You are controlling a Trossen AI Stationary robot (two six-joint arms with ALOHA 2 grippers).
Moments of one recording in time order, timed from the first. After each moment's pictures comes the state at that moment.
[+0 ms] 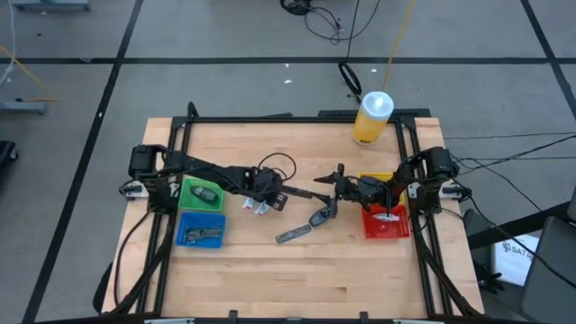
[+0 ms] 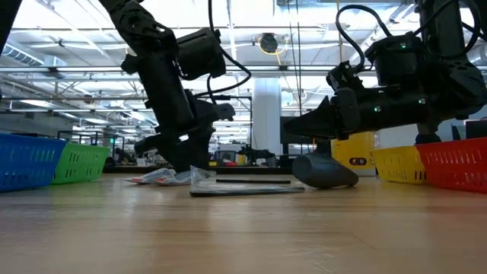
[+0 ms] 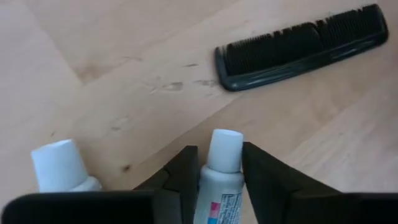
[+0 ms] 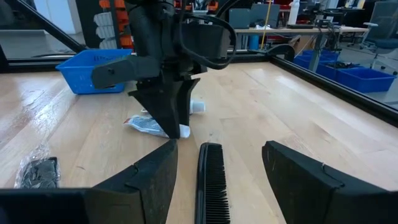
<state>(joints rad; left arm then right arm) 0.06 1.80 0.97 -0.29 -0.10 -0.95 -0.04 1.87 0.29 1.49 0.16 0.02</state>
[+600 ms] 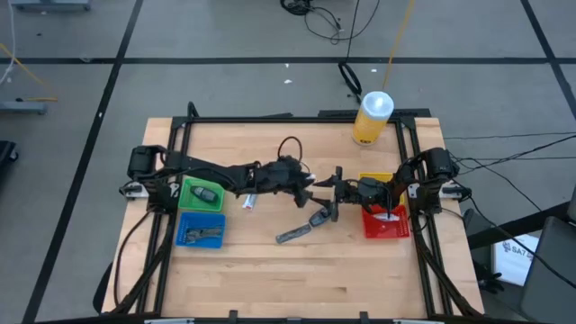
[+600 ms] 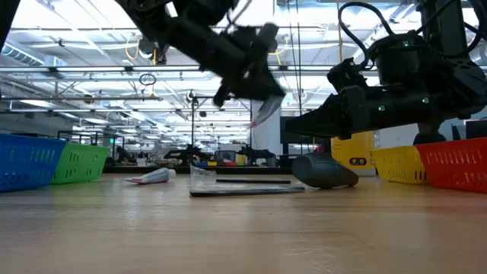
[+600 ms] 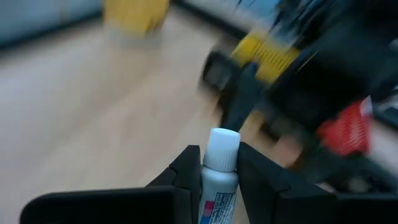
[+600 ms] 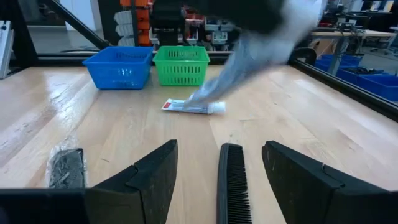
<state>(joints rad) 0.02 1.79 1.09 0.25 -0.23 -0.44 -0.02 1.87 0.29 1.49 0.10 -0.01</state>
